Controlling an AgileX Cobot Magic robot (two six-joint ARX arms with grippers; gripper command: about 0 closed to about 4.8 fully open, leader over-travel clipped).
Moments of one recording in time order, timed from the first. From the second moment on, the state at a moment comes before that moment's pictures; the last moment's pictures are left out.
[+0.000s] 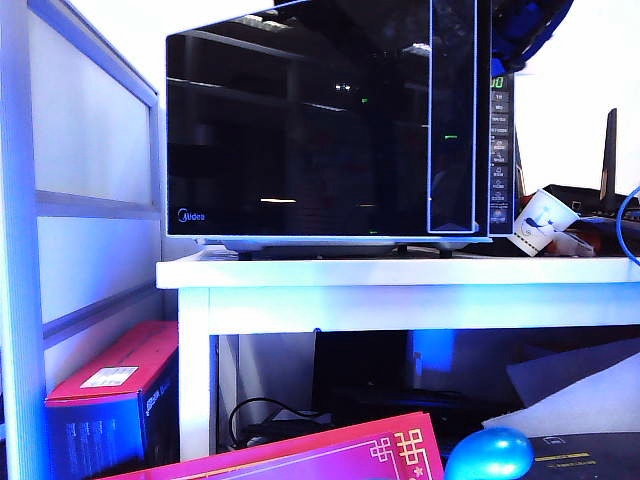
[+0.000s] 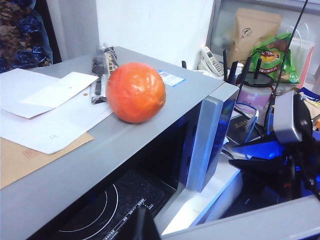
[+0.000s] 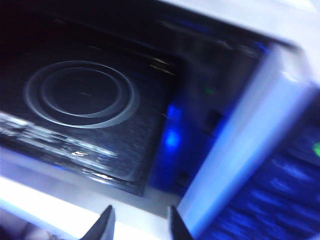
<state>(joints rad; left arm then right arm) -0.30 1.63 1.89 -0.40 0.49 0.05 0.22 1.64 1.45 -0.09 -0.16 -0.26</state>
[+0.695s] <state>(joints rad) -0.30 1.64 1.89 -0.40 0.49 0.05 0.26 1.61 1.45 -0.12 -0.75 -0.26</state>
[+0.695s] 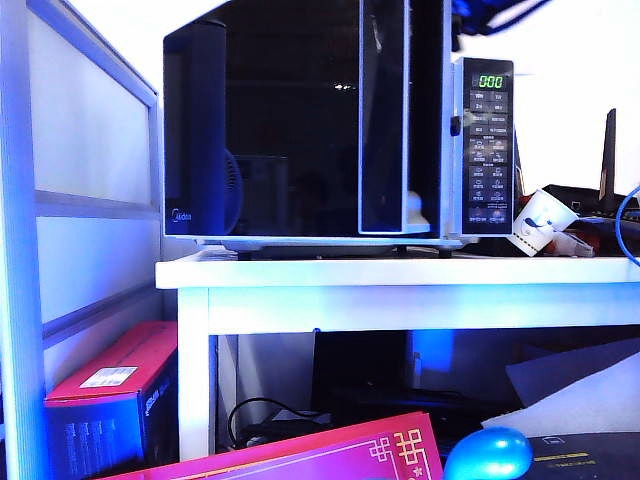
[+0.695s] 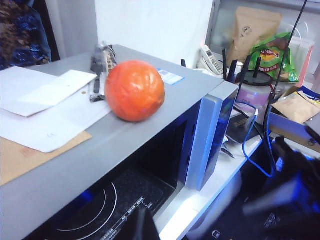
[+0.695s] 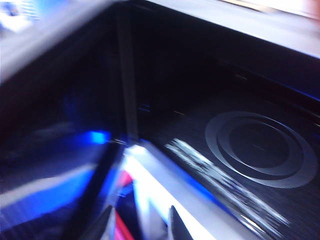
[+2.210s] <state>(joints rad) -0.30 1.74 1.90 -0.58 0.51 0.17 0.40 1.59 1.45 0.31 -0.24 -0.26</state>
